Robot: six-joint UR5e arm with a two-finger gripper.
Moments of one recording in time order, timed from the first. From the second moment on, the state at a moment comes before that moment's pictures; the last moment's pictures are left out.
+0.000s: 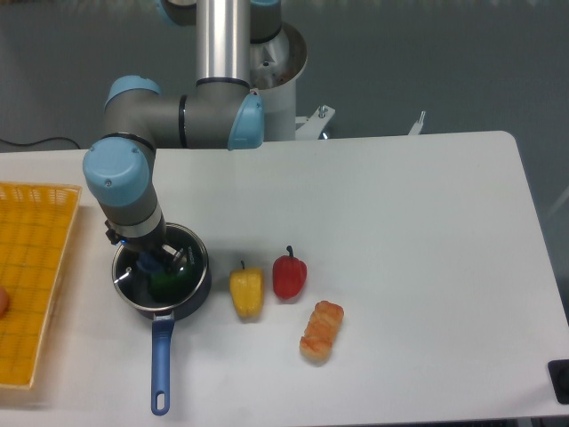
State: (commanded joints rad) arm 2.03 -1.95 -1.64 -1.13 1.50 0.50
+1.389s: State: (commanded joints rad) arm 2.03 -1.88 -1.65 -1.12 1.52 0.54
